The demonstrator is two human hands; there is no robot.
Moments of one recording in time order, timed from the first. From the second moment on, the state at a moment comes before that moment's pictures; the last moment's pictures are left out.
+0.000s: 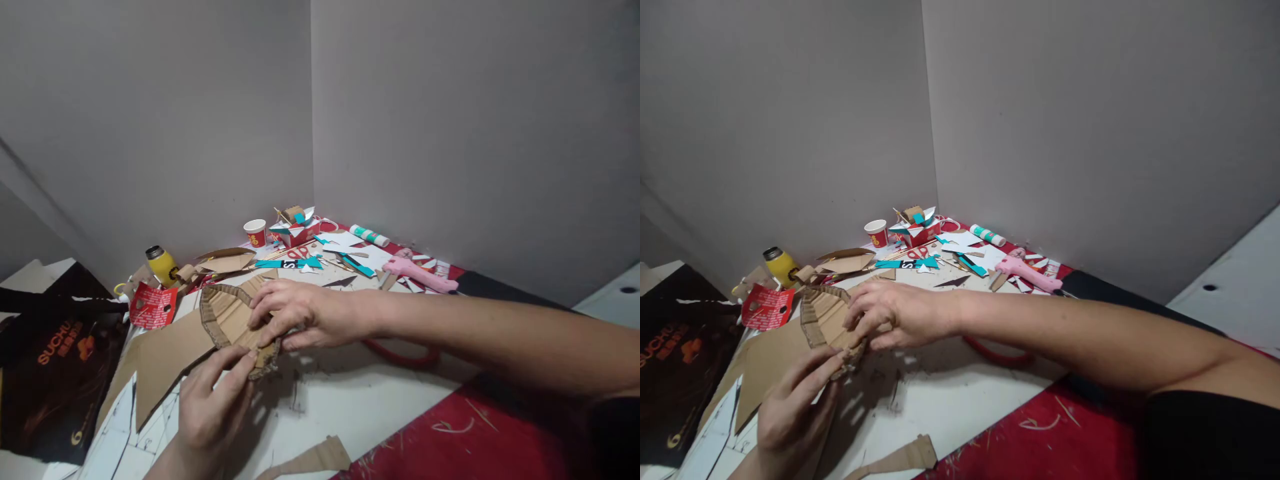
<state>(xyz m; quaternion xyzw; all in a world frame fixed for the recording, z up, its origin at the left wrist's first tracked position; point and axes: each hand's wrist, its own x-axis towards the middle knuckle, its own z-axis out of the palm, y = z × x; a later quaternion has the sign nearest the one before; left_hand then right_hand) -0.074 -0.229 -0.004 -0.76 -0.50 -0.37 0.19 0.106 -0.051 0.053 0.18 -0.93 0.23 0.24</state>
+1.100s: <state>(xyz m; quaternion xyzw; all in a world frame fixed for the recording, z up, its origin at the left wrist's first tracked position) -0.053 -0.212 -0.010 -0.57 -0.67 -0.37 -0.32 0.168 -0.110 0.045 0.06 -0.98 0.18 0.06</state>
